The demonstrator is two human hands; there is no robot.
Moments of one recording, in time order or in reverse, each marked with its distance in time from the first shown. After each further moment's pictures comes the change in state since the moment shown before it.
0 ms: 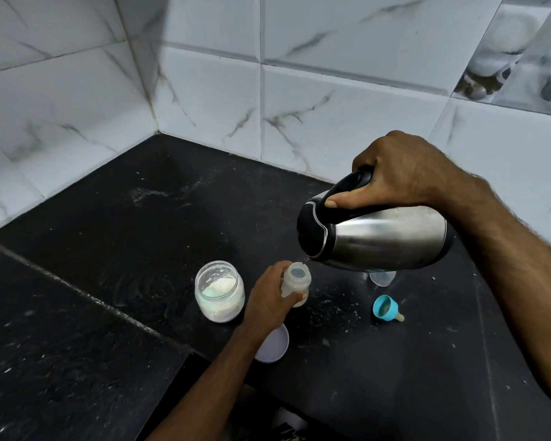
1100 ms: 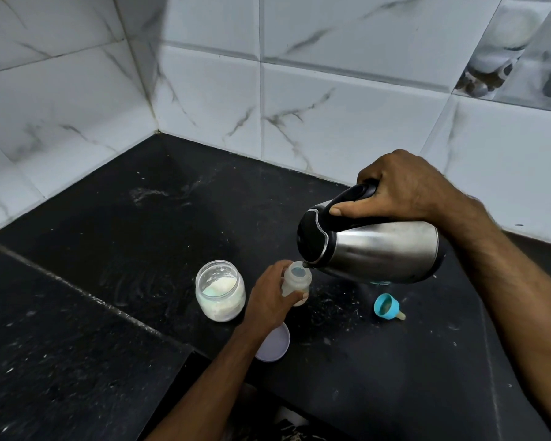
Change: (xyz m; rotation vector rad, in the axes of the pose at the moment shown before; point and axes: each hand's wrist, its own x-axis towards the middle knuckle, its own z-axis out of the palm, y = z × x) left_hand 0.001 -0.001 -0.001 -0.001 0.003 0.014; right_hand -0.009 0.017 0.025 0.082 0.018 0.007
